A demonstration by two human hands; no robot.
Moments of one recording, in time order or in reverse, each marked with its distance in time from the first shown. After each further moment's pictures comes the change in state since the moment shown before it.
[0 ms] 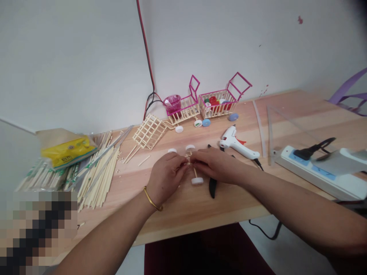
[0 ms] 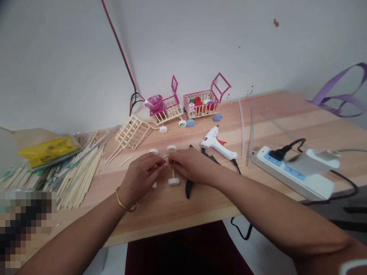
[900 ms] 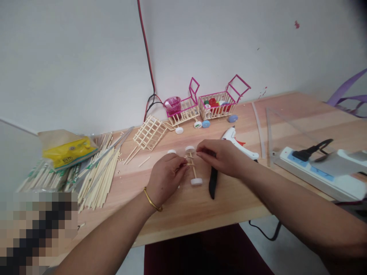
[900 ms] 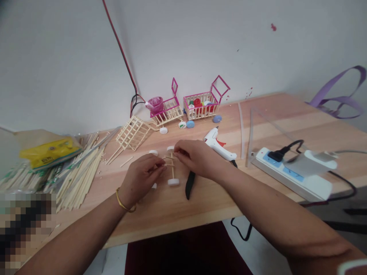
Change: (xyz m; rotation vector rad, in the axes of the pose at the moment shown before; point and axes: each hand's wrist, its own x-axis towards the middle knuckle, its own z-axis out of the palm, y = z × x) left_hand 0.000 0.000 -0.001 0.016 -0.005 -0.008; right_hand -0.004 0.005 -0.016 0.095 0.237 0.107
